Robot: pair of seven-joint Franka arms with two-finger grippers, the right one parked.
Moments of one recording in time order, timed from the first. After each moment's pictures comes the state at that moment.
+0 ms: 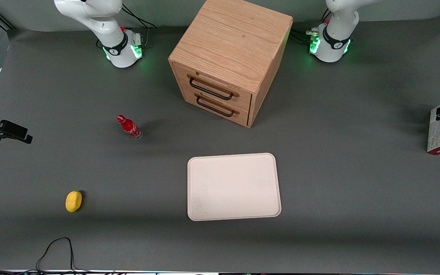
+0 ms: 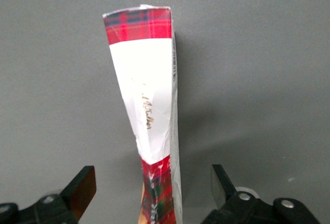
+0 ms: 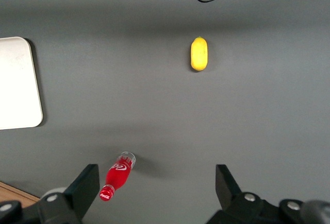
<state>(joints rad) 0.29 0.37 0.42 -2.14 -0.15 2.55 1.18</state>
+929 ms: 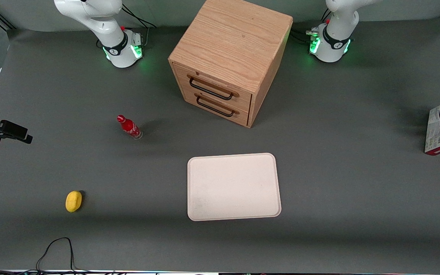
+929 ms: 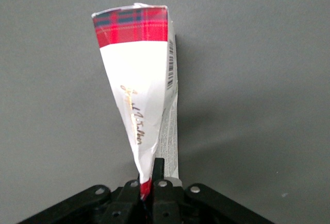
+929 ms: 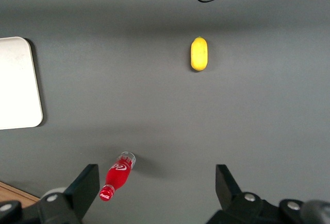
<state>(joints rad) 0.28 0.39 0.42 -2.12 -0.19 2.54 1.20</state>
